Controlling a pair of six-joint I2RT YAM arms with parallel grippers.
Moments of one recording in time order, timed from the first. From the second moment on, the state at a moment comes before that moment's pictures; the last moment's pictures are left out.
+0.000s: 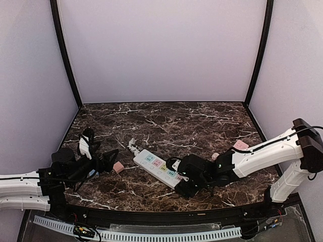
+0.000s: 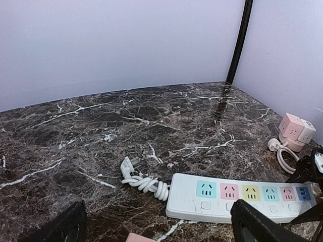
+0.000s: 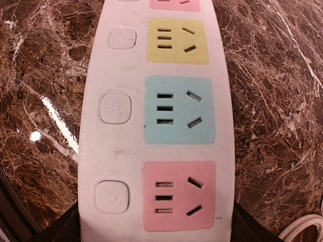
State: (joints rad) left arm -0.96 0.64 0.21 0.24 -0.45 -0.24; right arm 1.28 1.58 0.83 -0.32 0.24 0.29
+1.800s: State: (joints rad) left arm -0.96 0.93 0.49 -0.13 -0.49 -0.55; right arm 1.25 1.12 0.57 -0.01 0.53 0.34
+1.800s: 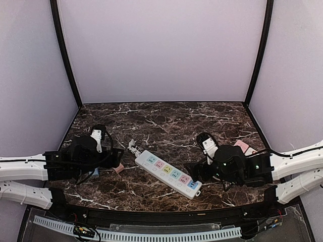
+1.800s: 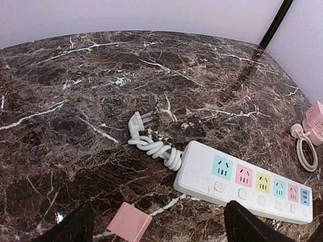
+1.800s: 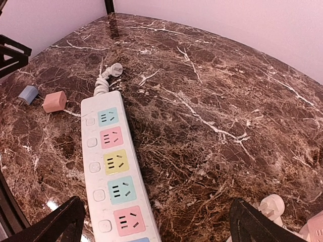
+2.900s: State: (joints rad) left arm -0.84 1.51 0.80 -0.60 -0.28 -0.22; right arm 1.25 1.11 0.44 0.10 0.34 0.35
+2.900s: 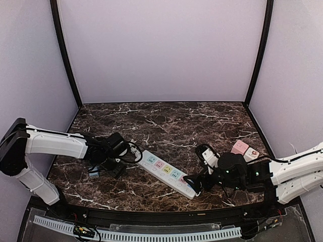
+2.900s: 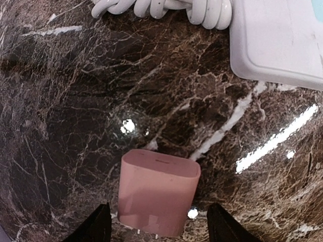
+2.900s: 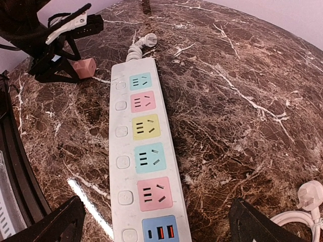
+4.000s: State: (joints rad) left arm -0.81 1.54 0.83 -0.60 -0.12 -0.22; right arm 1.25 1.12 0.43 0.12 0.34 0.36
